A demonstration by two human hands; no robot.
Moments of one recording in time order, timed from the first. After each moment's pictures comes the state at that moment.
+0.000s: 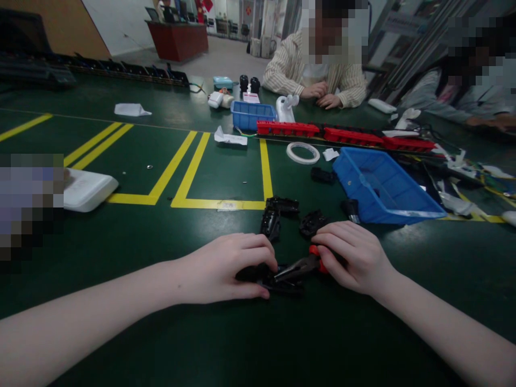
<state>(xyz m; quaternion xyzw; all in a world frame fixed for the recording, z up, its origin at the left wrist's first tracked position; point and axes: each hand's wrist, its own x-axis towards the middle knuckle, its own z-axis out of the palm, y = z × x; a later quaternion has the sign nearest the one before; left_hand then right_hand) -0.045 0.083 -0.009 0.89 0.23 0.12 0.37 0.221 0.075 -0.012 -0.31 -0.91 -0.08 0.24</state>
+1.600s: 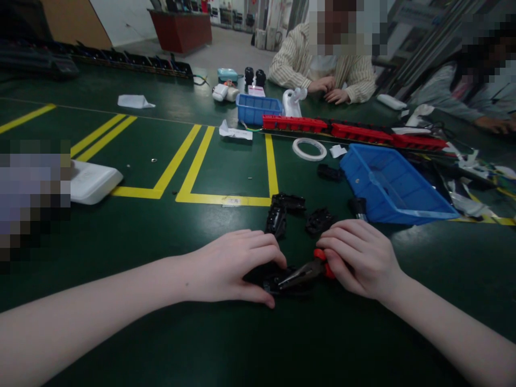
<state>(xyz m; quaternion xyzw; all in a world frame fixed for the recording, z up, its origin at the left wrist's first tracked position) -0.045 0.082 -0.011 0.91 0.21 0.12 0.34 0.218 0.071 -0.009 -0.30 -0.92 -0.11 0.22</state>
